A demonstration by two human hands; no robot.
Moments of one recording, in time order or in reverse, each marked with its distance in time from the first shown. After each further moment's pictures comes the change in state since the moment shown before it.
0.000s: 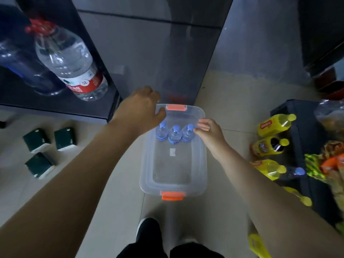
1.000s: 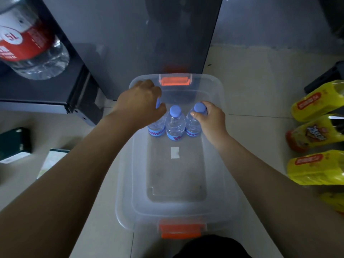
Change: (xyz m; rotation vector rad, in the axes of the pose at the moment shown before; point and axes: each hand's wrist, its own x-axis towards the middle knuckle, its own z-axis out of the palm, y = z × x) left_hand 0.038 -0.058 0.235 0.100 0.016 0.075; right_hand 0.148 0.164 0.070 -0.171 0.223 -0.329
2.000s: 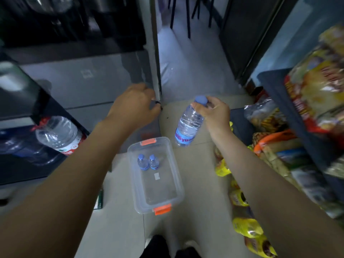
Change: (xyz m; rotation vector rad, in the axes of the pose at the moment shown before) left_hand 0.021 0.180 -0.479 -0.131 0.071 0.243; right_hand -0.092 -0.395 -0.367 0.431 0.302 0.082
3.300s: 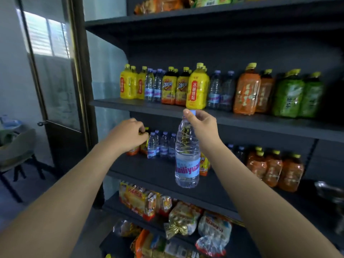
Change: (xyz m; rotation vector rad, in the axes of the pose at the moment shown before) left_hand 0.086 0.428 -0.333 -0.251 0.031 0.916; right_hand -0.216 -0.469 -0.346 -0.061 0.864 -0.436
